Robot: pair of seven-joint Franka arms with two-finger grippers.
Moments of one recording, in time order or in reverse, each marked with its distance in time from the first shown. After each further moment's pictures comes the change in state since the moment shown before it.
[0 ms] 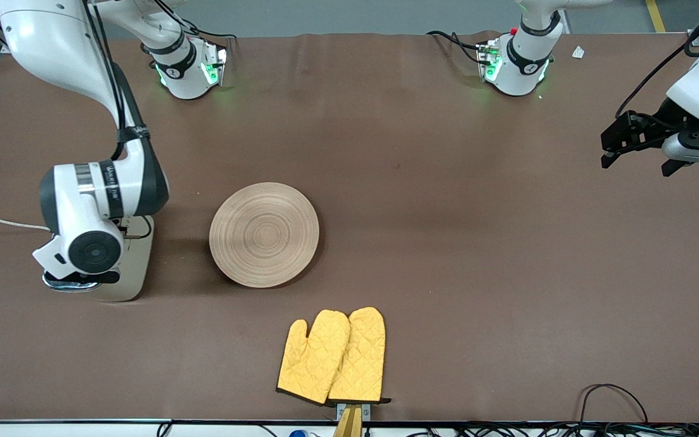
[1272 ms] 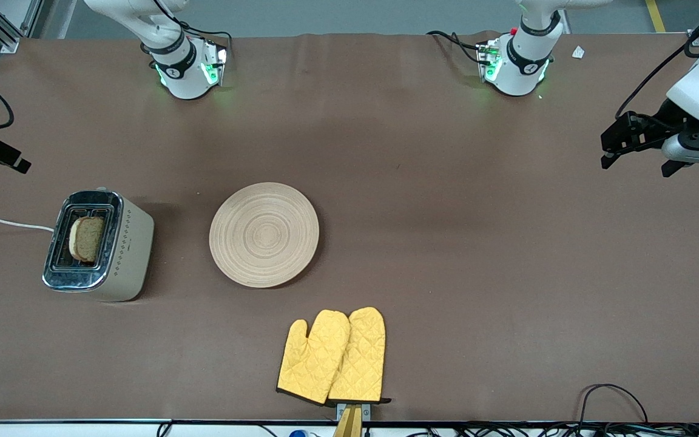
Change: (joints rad) left arm 0.000 0.009 0.000 0.012 0.000 0.000 0.000; right arm -0.224 -0.557 -0.007 -0.115 0.494 0.068 -0.120
